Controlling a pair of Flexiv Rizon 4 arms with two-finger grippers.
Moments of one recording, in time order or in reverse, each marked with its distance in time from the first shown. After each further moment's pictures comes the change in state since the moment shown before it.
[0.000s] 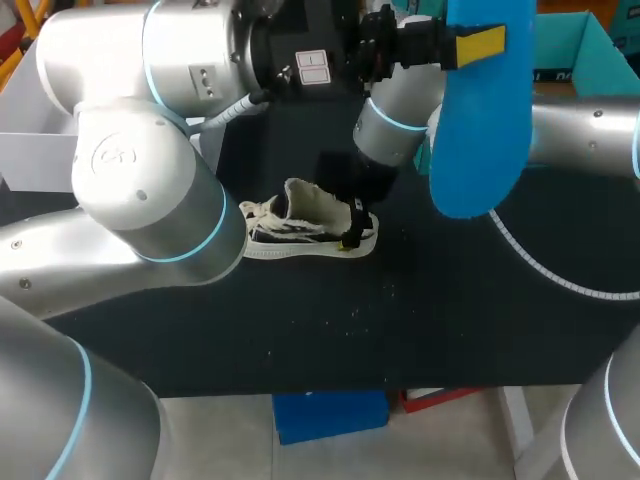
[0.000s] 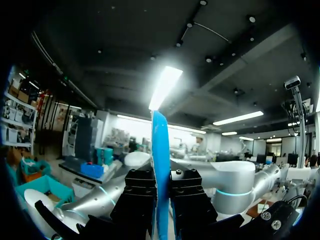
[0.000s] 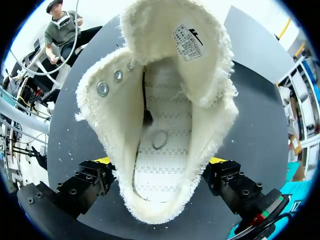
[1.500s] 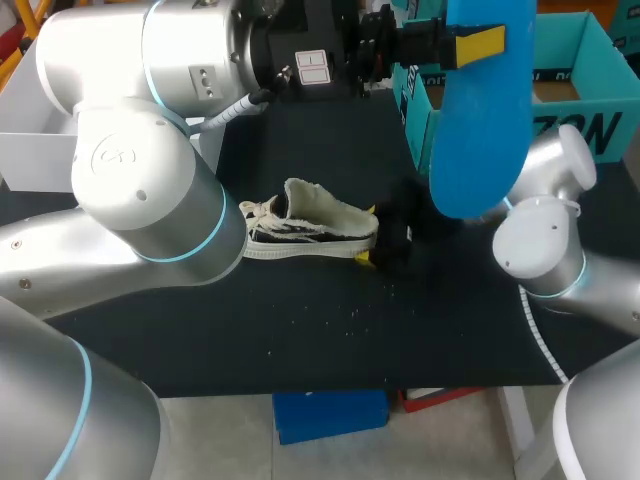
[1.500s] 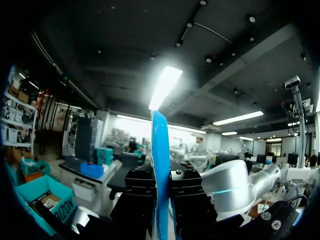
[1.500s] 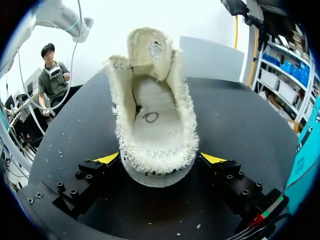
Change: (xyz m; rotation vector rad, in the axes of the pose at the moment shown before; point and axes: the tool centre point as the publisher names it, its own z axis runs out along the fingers) left arm 0.000 0.000 0.000 0.000 0.000 0.000; right arm 0.006 -0.041 0.019 -0.554 -0.103 0.195
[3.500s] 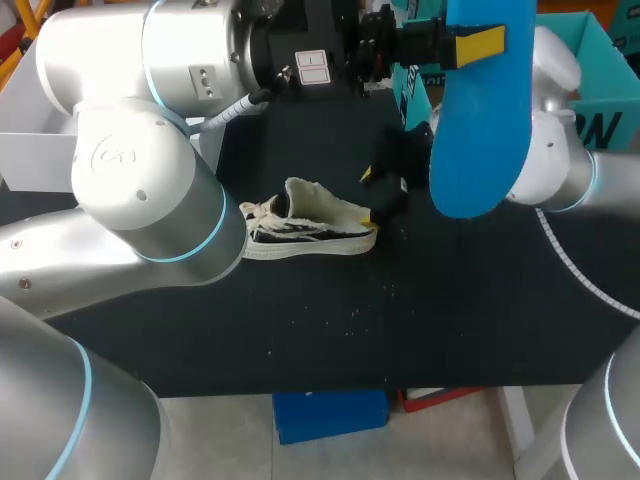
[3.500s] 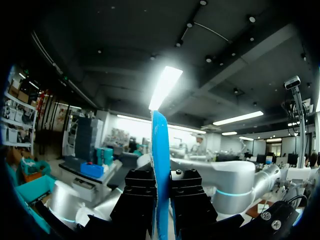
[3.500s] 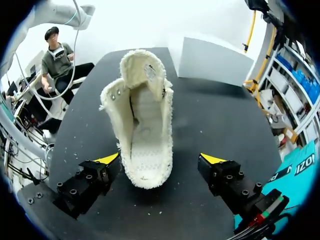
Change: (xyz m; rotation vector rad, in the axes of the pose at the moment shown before) left arm 0.000 0.000 0.000 0.000 0.000 0.000; right arm -0.023 0.058 -0.045 0.270 0.024 -0.104
